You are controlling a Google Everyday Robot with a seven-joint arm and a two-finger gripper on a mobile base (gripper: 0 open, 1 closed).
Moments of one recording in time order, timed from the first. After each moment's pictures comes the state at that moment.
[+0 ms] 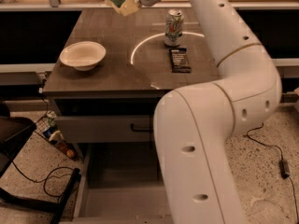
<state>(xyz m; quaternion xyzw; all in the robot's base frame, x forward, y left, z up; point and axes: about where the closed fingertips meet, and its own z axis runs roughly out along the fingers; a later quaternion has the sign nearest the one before) 0.847 0.043 0.964 -0.46 0.76 0.15 0.43</state>
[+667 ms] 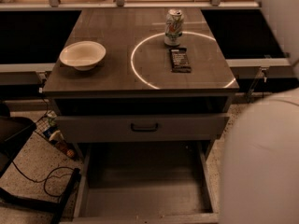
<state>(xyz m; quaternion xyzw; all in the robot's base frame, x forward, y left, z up) 0.762 -0.007 1.064 -0.46 0.74 0.10 0.49</state>
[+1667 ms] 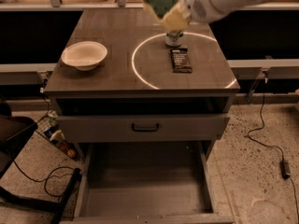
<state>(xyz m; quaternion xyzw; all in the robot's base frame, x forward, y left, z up) 0.623 -0.073 1.022 -0.42 0.78 0.04 0.46</state>
